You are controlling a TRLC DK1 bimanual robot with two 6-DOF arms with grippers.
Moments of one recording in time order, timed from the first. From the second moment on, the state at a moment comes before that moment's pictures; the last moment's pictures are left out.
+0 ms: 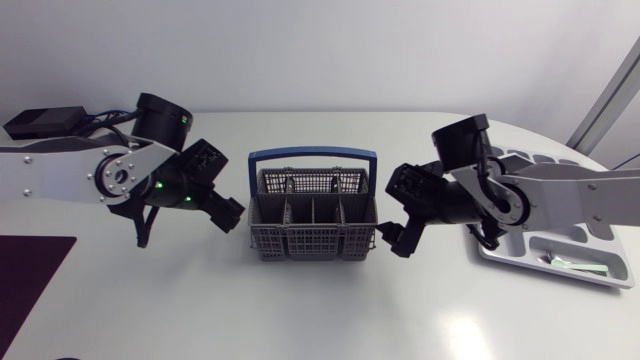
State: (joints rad) left arm -0.31 1.55 0.90 -0.26 0.00 0.39; right arm 0.37 1.53 0.78 -0.08 -0.13 -0.71
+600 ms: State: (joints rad) left arm -0.13 1.06 0.74 -0.26 0.09 0.27; right arm 0.14 1.04 0.65 -0.21 -0.09 -0.69
